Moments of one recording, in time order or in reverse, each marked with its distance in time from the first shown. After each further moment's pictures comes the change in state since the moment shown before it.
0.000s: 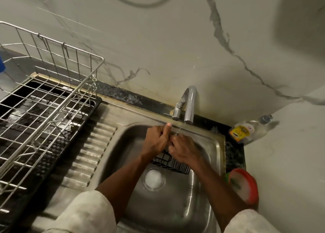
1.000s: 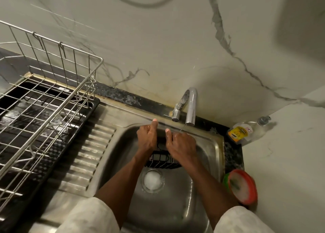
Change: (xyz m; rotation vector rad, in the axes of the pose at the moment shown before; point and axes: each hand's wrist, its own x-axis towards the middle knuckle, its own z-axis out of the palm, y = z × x) left_hand 0.009 -0.010 -0.009 -0.331 0.209 -0.146; right_hand 0.013 -0.026 0.004 -0.065 0.120 0.332
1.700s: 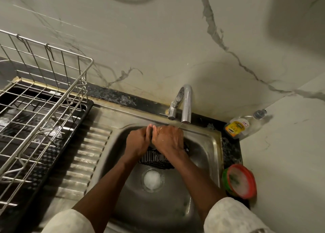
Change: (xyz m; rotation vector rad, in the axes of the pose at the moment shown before) left_hand 0.008 -0.017 -0.027 0.623 -0.104 0.396; right_hand 0.008 -0.042 -0.016 -0.081 0.108 -0.090
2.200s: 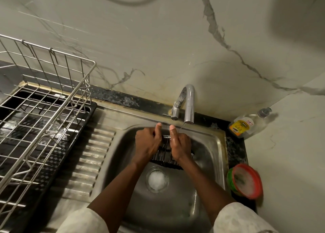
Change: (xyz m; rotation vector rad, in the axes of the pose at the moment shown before) left_hand 0.003 0.026 0.008 -0.059 0.011 -0.095; right_hand -0.025 0.034 0.040 0.928 -0.001 0.367
